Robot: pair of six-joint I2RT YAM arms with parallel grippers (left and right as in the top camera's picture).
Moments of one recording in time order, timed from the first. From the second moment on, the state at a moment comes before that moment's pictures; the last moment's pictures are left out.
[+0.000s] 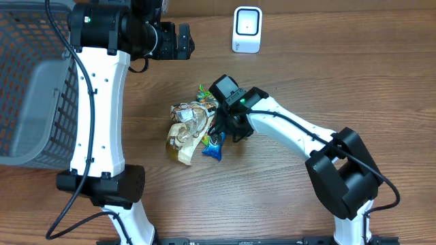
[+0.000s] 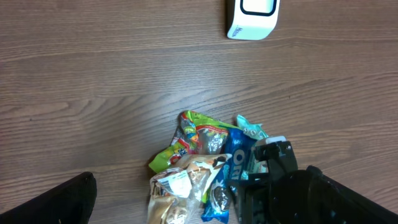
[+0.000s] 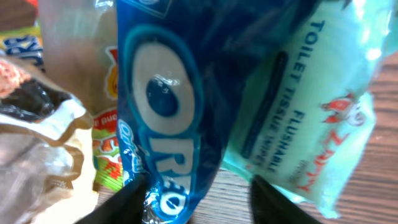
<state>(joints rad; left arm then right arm) -0.13 1.96 2.43 -1.52 0.18 -0.13 0.70 2.03 1.50 -0.76 -0.09 0.75</state>
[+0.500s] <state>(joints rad) -0.13 1.96 2.43 -1.52 0.18 -0.13 0.74 2.10 1.50 -0.73 -0.13 0.79</state>
